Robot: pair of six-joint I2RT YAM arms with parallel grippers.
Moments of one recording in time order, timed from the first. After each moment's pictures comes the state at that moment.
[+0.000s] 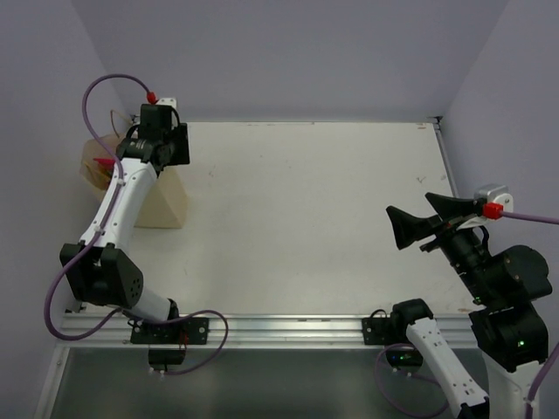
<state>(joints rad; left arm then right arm) -0.09 1.51 1.49 -0.73 -0.23 -0.10 0.24 0.45 1.19 -0.67 -0.17 0.18</state>
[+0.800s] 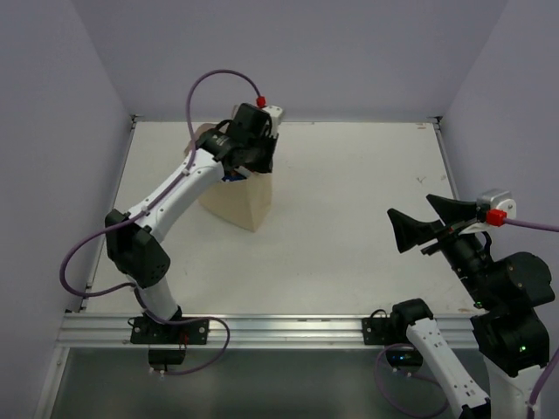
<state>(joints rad) -0.55 1.74 1.75 -0.81 -0.01 -0.20 0.26 0.42 1.17 -0.65 -0.16 0.18</state>
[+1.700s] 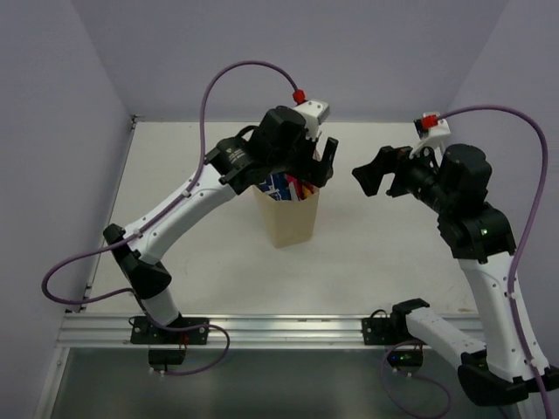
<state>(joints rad) -0.89 1.74 1.99 -0.83 -0.08 -0.30 0.26 0.92 1.37 -0.71 -0.24 0.24</state>
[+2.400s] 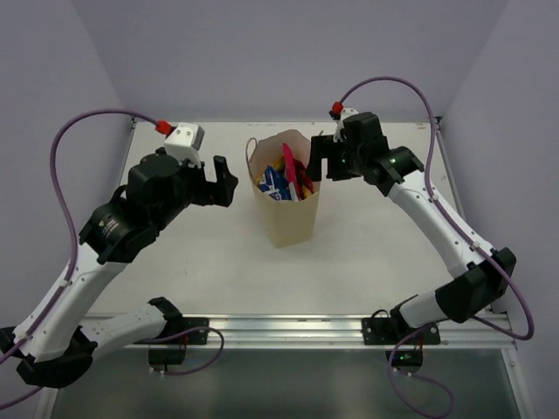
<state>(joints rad) -0.68 1.01 1.42 -0.79 -0.27 -0.31 0.51 1.45 1.53 -0.75 -0.06 0.34</state>
